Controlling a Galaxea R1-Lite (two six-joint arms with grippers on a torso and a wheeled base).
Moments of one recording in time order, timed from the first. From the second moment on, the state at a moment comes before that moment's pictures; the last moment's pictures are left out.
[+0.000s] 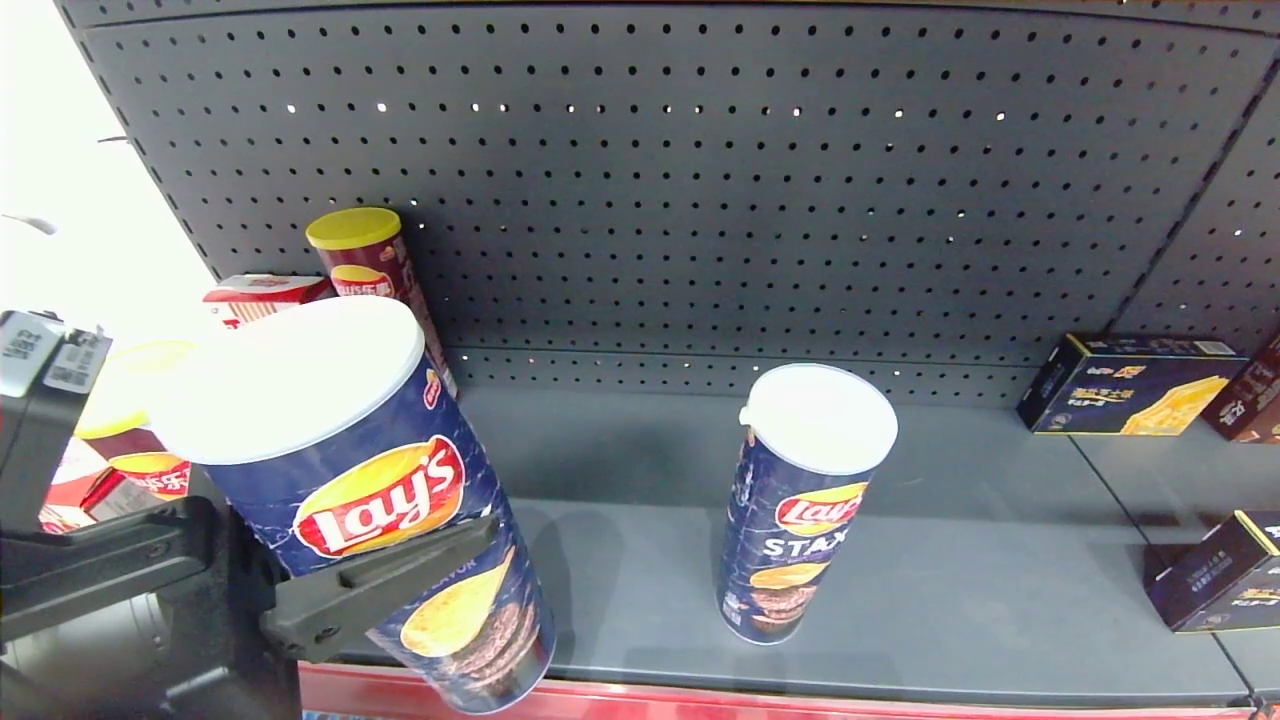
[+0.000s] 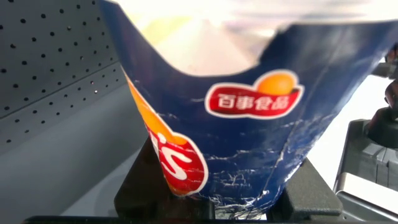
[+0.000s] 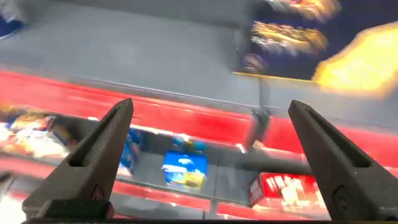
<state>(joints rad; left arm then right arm) -0.54 1.15 -0.44 -0.72 -0.44 0.05 0.21 0.14 0.00 -0.07 -0.15 -0.05</state>
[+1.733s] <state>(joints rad) -0.55 1.15 -0.44 -0.71 -0.48 0.04 0.00 0.01 0.00 0.00 -0.02 0.00</state>
